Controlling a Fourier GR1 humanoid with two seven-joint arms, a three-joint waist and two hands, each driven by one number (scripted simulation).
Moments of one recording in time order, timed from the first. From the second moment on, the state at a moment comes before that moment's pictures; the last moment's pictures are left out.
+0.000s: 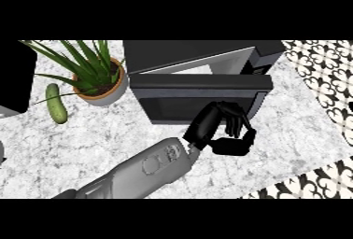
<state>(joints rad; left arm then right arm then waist) -0.86 0.00 -0.91 -1.00 0.49 0.50 -0.19 0.06 -0.46 -0.21 -1.69 -0.53 0.58 -0.47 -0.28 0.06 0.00</state>
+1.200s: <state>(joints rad) -1.10 0.02 -0.80 -0.81 0.68 0.56 -0.27 -0.04 -0.60 -0.24 -1.72 -0.69 0.65 -0.36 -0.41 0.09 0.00</state>
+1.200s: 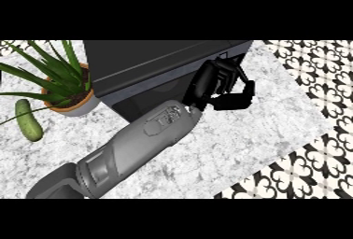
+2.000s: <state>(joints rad) -1.09 0.03 -0.83 -0.83 0.72 0.64 -0.32 -0.10 -0.68 -0.28 -1.69 -0.74 0.66 -0.32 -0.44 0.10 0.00</state>
